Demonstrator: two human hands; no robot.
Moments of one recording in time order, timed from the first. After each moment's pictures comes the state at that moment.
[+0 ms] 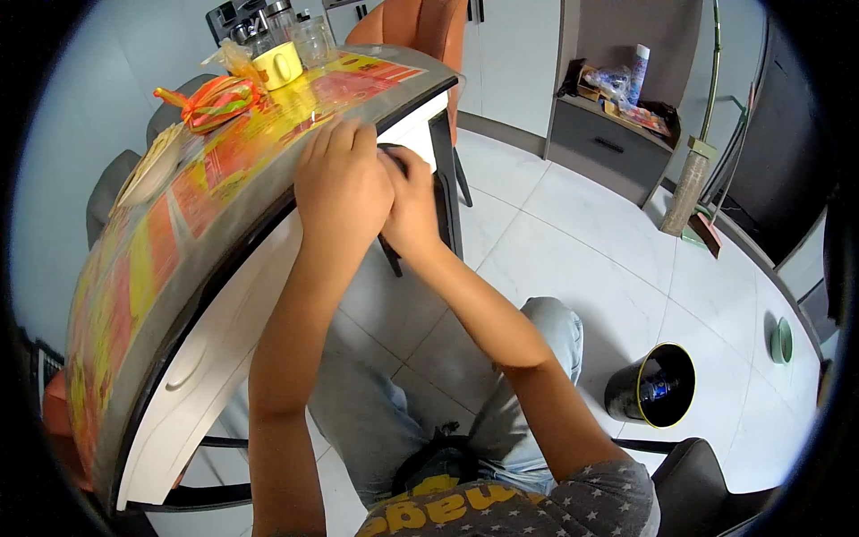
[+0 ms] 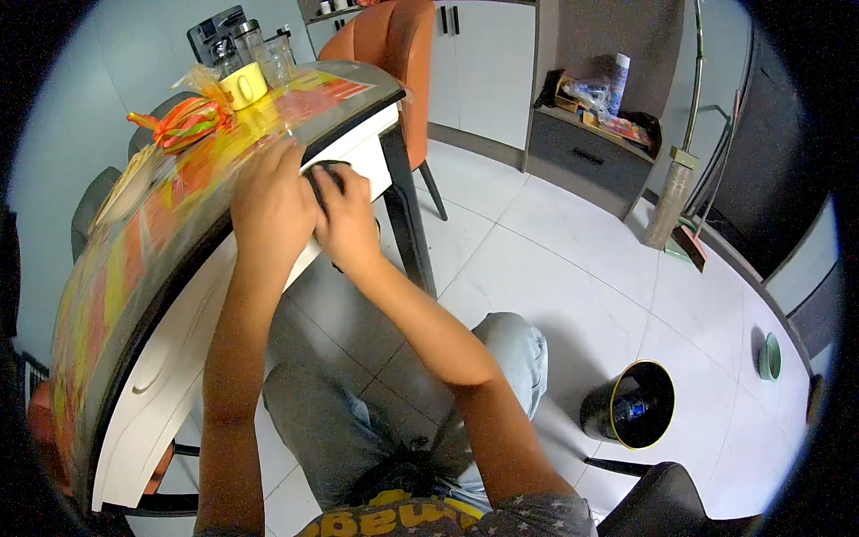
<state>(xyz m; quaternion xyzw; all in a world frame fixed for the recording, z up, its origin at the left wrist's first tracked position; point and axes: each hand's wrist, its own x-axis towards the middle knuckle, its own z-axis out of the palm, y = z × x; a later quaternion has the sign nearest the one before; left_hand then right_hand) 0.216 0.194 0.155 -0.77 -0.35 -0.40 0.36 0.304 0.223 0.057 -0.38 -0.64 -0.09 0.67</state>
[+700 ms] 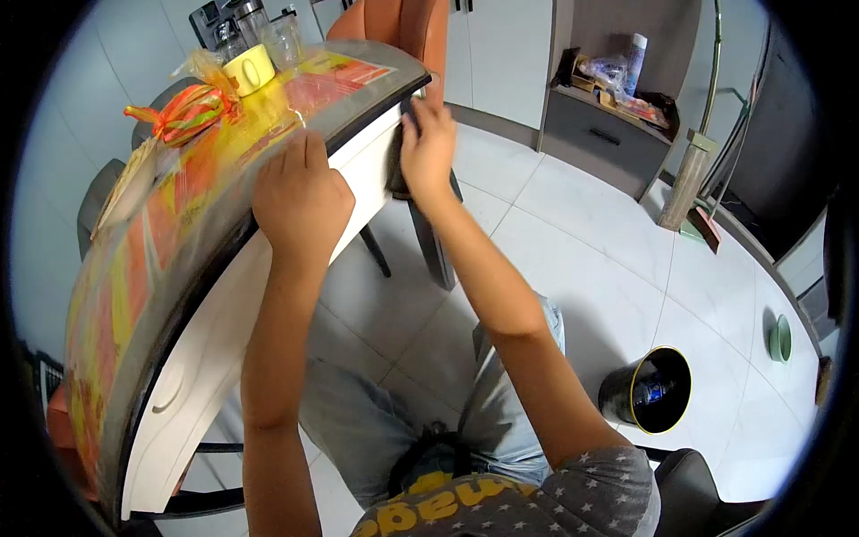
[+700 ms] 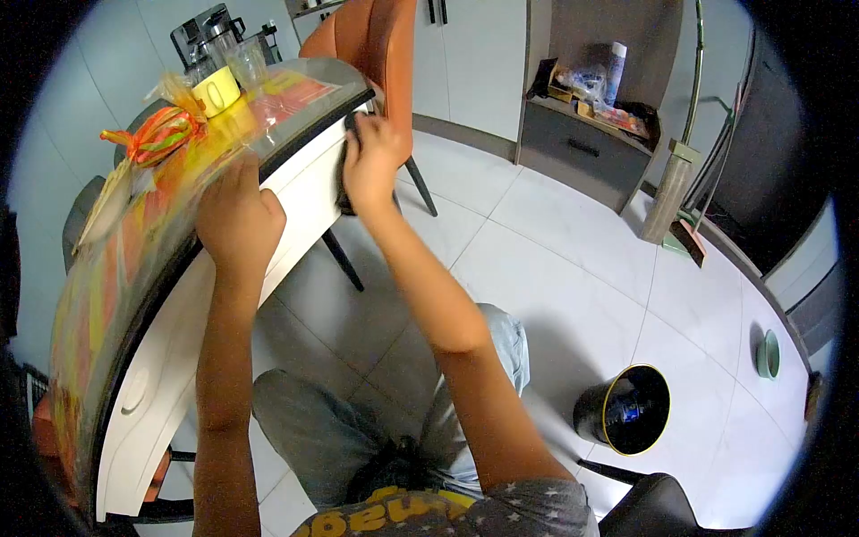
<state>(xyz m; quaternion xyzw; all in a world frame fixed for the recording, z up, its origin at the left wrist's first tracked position) 0.226 0.221 0.142 -0.71 -0.44 -0.35 0.42 0.377 0.322 0.062 -0.44 -0.51 -0.12 0.73</state>
